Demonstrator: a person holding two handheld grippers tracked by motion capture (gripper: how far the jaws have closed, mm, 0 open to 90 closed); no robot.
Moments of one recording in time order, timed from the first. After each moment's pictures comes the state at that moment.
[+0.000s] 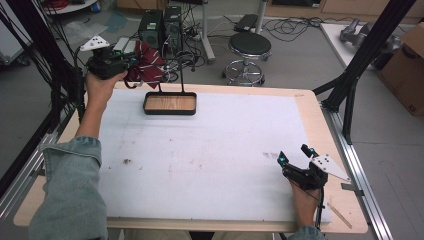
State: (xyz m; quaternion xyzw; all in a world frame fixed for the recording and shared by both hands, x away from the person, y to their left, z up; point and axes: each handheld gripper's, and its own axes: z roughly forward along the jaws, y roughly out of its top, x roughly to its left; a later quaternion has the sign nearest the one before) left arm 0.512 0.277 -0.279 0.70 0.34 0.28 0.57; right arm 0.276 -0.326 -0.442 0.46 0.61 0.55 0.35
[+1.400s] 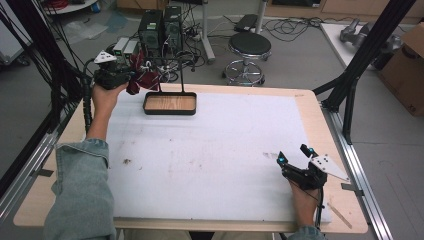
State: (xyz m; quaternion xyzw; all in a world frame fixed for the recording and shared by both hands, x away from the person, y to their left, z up) left arm 0.534 0.286 -0.337 0.70 0.42 0.30 0.49; right arm 0.277 -0.325 -0.442 0.45 0.61 0.55 0.35
